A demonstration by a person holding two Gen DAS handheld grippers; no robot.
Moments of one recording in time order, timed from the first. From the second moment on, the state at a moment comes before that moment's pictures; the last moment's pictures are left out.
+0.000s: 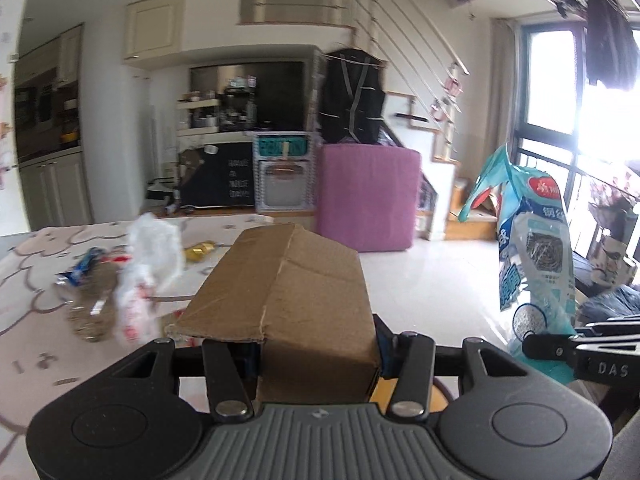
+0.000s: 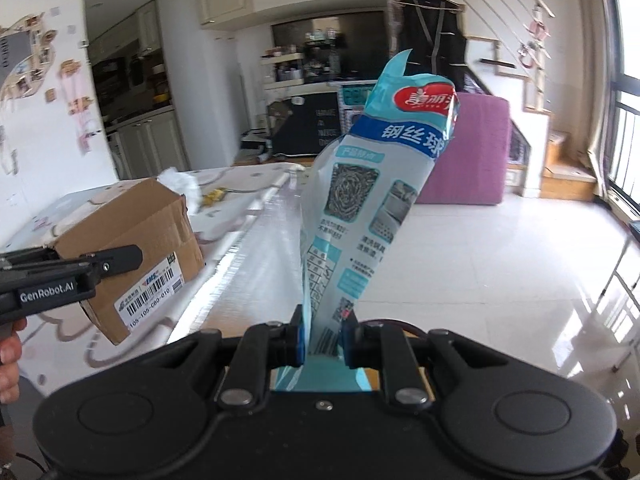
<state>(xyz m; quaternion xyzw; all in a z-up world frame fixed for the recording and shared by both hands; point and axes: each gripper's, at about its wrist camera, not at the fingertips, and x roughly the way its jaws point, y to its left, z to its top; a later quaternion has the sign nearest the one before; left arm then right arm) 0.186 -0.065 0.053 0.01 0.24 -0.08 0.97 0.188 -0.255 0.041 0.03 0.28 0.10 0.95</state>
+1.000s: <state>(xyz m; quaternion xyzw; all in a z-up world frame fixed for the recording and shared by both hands) 0.403 -0.145 -0.084 0.02 0.44 -0.15 0.88 0.372 -0.296 -0.142 0.21 0.58 0.13 0.78</state>
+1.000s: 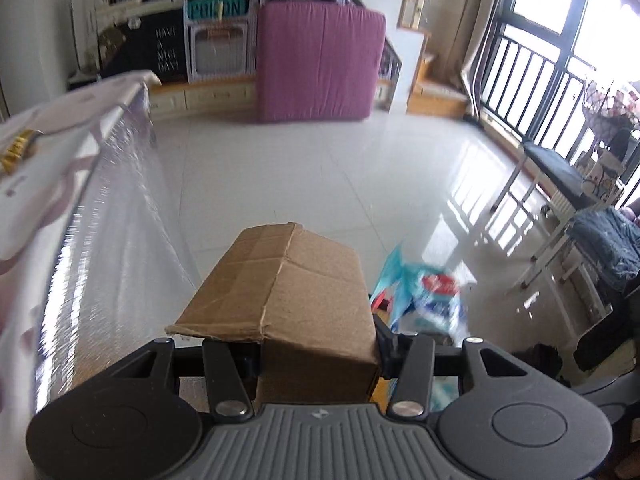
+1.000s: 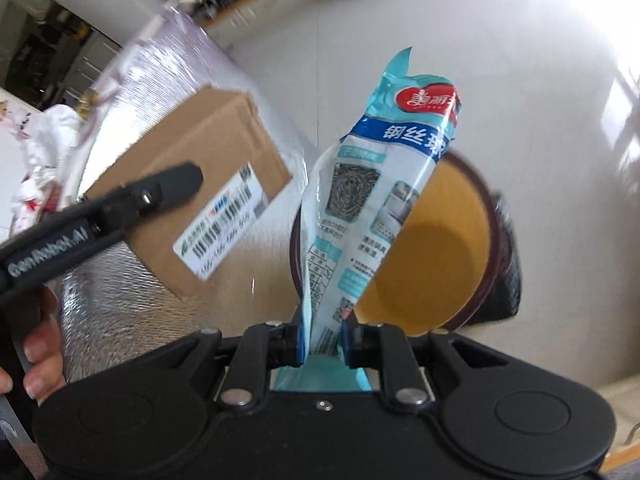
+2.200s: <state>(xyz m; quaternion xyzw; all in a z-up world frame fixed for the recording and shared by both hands) 0.508 -0.166 -0.253 0.00 0.65 -0.17 0.74 0.480 -0.339 -0.278 0.31 0.68 0.01 0.66</state>
